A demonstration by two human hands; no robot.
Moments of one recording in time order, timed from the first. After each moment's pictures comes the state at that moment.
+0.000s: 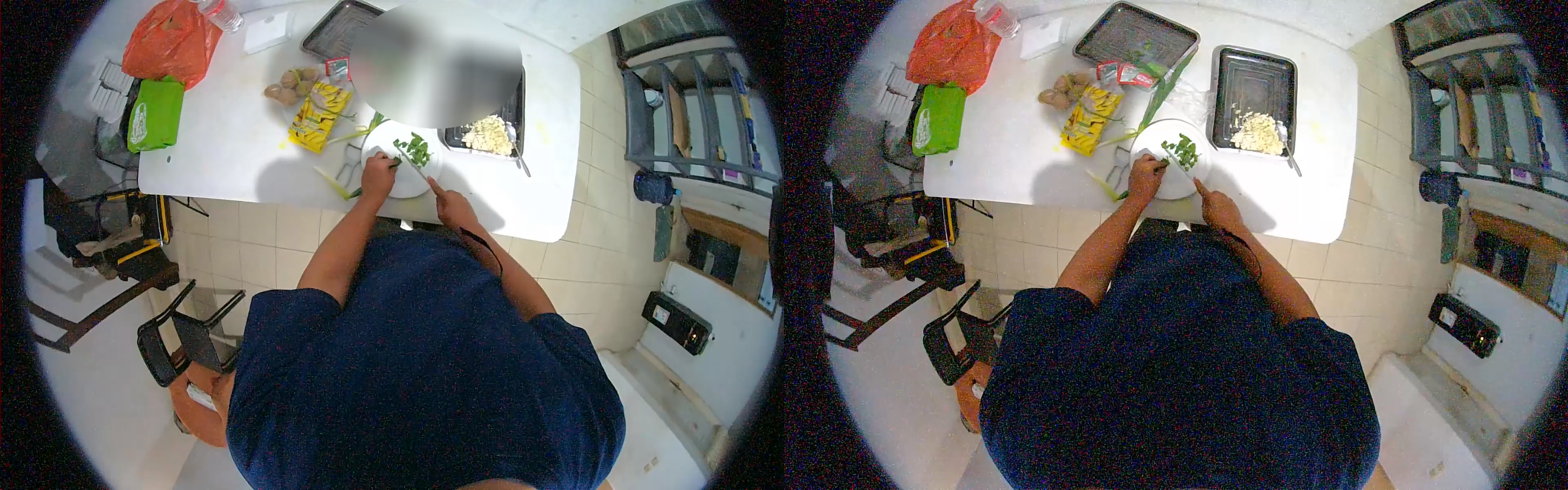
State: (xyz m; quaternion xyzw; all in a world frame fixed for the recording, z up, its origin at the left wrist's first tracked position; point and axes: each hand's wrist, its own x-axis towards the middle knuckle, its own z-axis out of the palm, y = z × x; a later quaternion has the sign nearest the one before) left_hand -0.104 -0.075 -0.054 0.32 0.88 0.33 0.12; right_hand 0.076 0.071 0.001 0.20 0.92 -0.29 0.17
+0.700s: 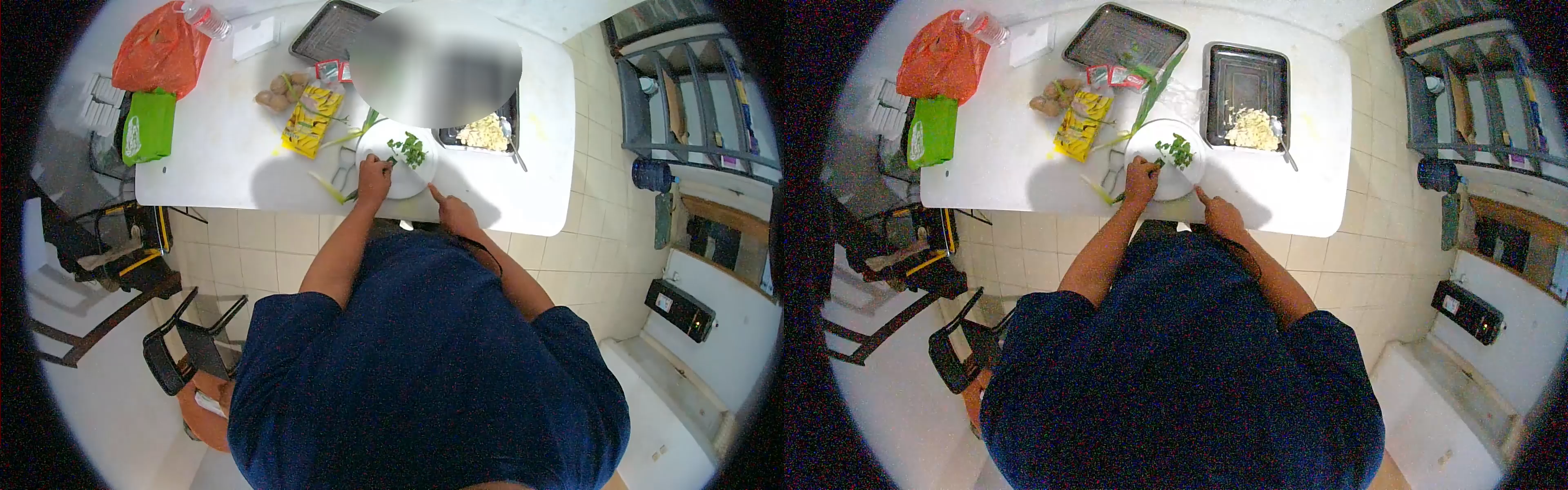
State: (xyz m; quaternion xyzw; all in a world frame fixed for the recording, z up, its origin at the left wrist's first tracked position) left_hand -0.099 -0.076 -0.057 0.31 0.88 0.33 0.11; right_hand 0.092 0.067 0.022 0.22 0.91 -0.27 0.23
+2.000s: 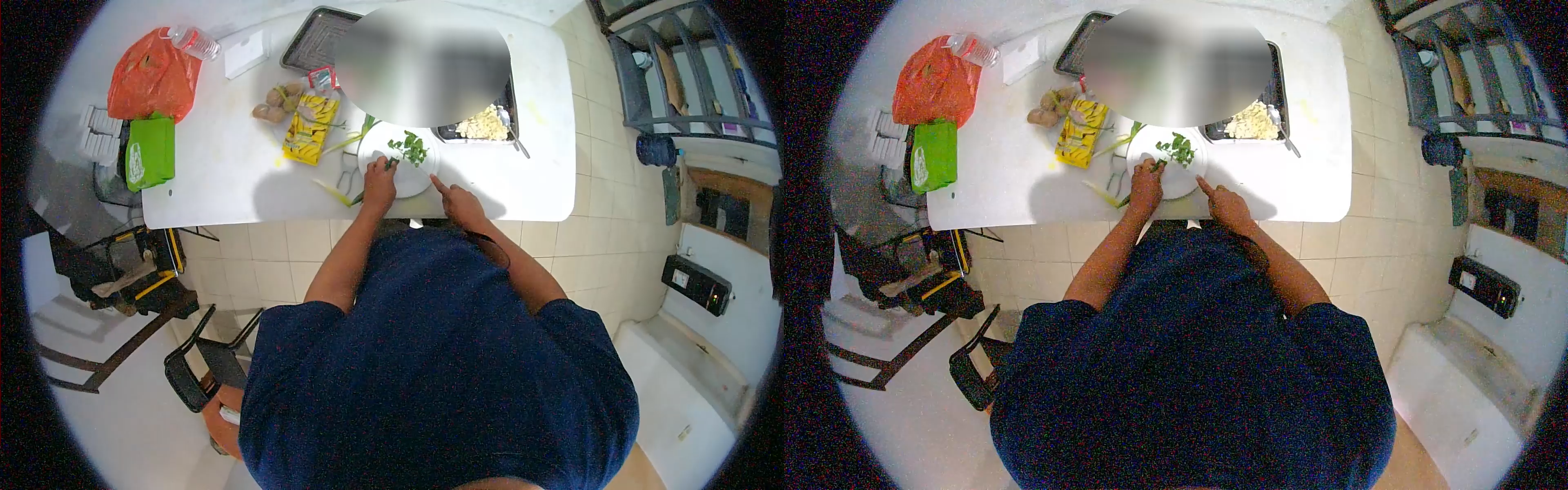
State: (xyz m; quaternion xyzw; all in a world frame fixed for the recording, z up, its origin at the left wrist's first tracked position) left_hand -0.092 -0.086 -0.056 0.44 0.87 0.20 0.08; right_hand 0.087 0.068 0.017 0.23 0.91 -0.28 0.19
